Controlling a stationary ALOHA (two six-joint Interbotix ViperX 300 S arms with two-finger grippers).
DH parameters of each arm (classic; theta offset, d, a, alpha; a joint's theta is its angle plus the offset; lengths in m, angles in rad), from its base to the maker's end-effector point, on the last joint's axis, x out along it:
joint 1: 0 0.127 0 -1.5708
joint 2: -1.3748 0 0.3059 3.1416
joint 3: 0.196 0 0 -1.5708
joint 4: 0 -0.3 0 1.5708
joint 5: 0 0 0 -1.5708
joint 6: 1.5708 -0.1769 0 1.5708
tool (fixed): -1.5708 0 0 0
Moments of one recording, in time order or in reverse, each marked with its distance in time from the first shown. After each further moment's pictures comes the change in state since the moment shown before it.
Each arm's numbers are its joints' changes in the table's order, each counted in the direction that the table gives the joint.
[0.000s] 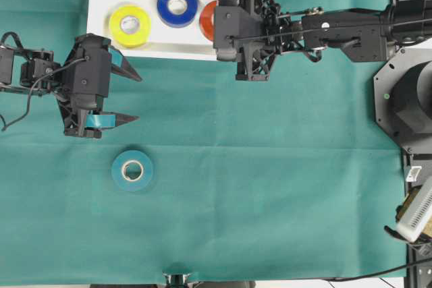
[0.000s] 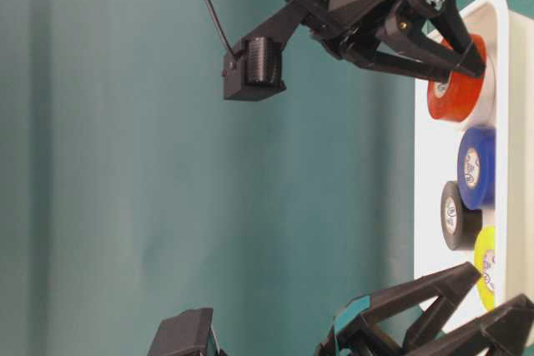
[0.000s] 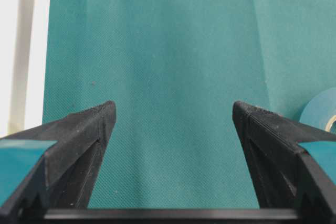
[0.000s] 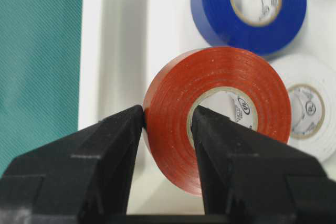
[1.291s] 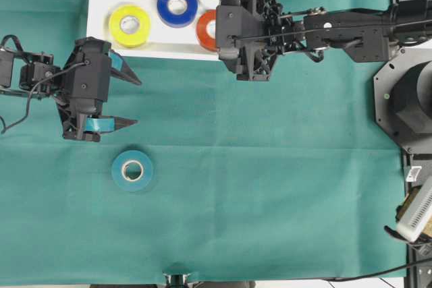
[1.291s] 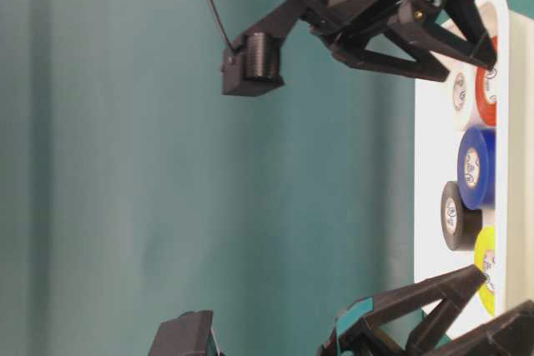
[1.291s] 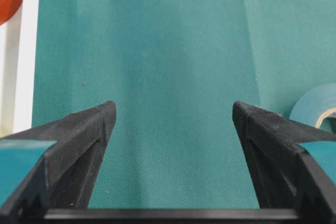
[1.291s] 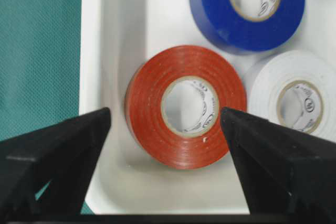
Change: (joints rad) left arm -0.018 0.000 0.000 0.000 -0.006 0.003; right arm 0.002 -0.018 -0.006 0.002 0.006 -0.008
